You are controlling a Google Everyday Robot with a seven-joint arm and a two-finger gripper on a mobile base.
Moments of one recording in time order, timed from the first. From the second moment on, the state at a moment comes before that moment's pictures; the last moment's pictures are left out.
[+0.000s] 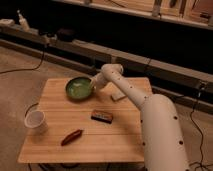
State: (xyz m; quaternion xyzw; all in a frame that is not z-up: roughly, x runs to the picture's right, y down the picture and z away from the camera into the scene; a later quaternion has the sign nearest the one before) arm -0.068 0.004 1.001 -0.05 -0.33 -0.43 0.84
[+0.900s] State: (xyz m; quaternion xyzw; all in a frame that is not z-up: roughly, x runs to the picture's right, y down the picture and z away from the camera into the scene) arm -0.058 0.015 0.988 -0.10 -0.33 -0.40 0.85
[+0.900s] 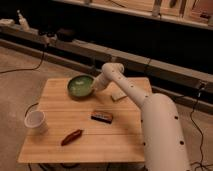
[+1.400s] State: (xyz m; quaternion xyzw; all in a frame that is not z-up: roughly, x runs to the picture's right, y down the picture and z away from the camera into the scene) arm -0.084 0.028 0.989 -0.12 -0.32 -0.45 0.83
